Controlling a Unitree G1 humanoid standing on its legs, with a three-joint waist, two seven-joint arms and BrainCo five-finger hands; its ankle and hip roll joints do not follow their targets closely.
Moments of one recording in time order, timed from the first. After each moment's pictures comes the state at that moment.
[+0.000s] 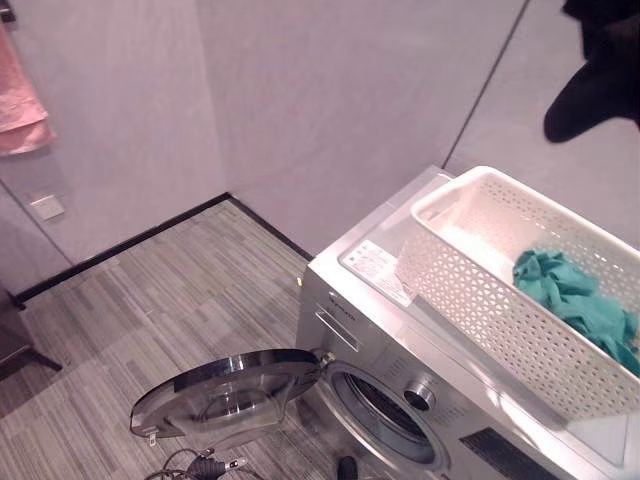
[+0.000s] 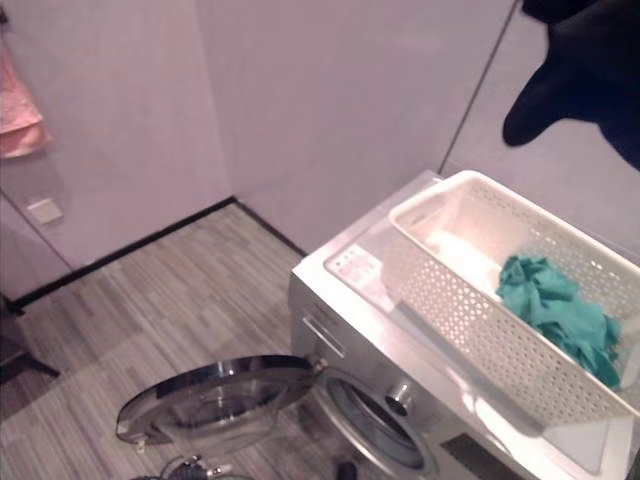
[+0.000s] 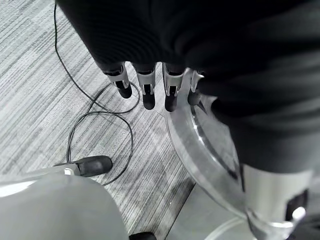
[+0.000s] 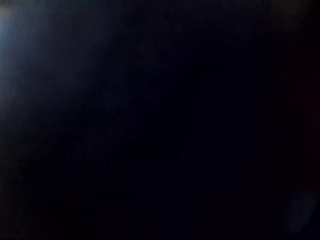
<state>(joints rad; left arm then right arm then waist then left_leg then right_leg) -0.01 0.23 -0.09 1.23 -0.02 -0.04 0.03 -0.24 -1.01 -0.52 -0.29 -0.53 0.08 -0.52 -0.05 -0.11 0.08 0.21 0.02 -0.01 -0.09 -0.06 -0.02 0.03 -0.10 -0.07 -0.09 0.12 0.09</state>
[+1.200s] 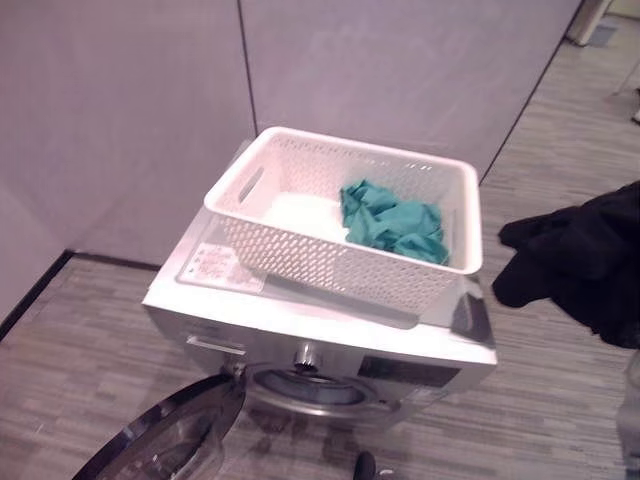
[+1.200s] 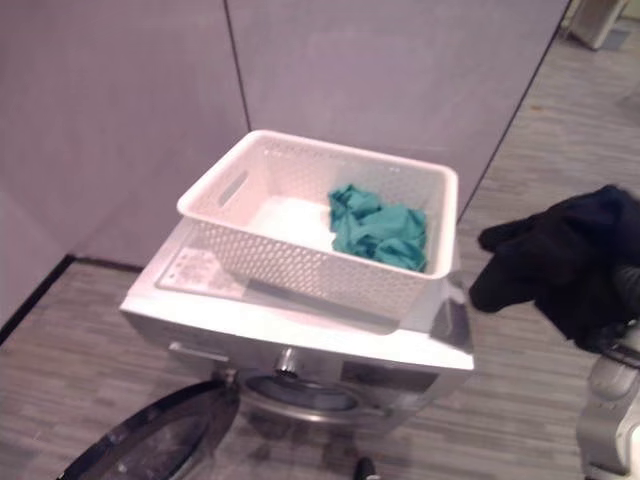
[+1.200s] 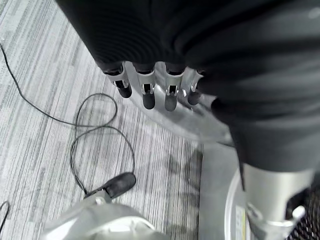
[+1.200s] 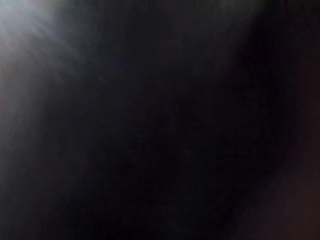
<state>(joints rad) 0.08 0.23 0.03 1.26 0.00 -0.05 0.04 0.19 -0.49 -0.44 -0.32 -0.78 0.13 -0.36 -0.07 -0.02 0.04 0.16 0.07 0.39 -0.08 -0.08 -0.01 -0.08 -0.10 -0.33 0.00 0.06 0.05</state>
